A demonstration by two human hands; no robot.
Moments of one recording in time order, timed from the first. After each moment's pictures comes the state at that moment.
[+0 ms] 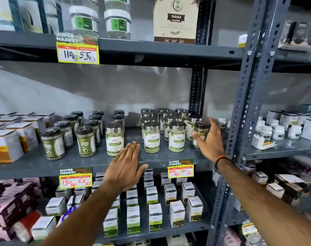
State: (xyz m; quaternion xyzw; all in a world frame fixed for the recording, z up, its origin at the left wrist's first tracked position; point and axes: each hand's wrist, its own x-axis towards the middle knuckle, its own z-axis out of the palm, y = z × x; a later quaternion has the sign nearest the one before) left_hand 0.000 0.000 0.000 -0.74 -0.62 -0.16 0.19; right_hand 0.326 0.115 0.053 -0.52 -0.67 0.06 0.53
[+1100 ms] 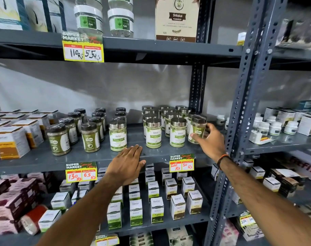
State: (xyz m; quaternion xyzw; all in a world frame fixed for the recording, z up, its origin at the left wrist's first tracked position) left_hand -0.007 -0.004 0.003 -0.77 -0.61 -0.13 0.16; right_hand 0.321 0.093 0.051 -0.54 -0.64 0.10 0.54
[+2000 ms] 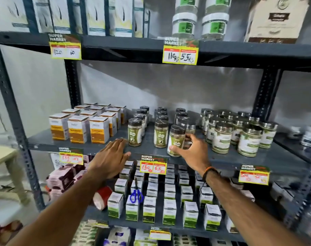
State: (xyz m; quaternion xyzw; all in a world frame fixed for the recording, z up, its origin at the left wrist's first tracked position) left_hand -0.273 -0.111 0.009 -0.65 -0.72 -0.18 0.16; right_hand 0.027 0.007 0.036 -0.39 -0.74 0.22 0.50
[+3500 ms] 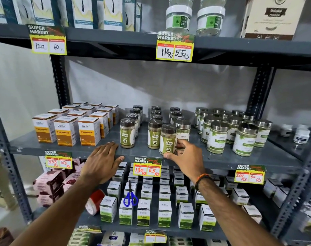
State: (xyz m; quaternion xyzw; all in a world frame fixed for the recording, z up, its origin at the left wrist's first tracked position) left_hand -0.286 -0.092 -0.013 -0.64 -0.73 -0.15 0.20; right_hand 0.021 0.006 0.022 -0.42 -0.75 0.17 0.48
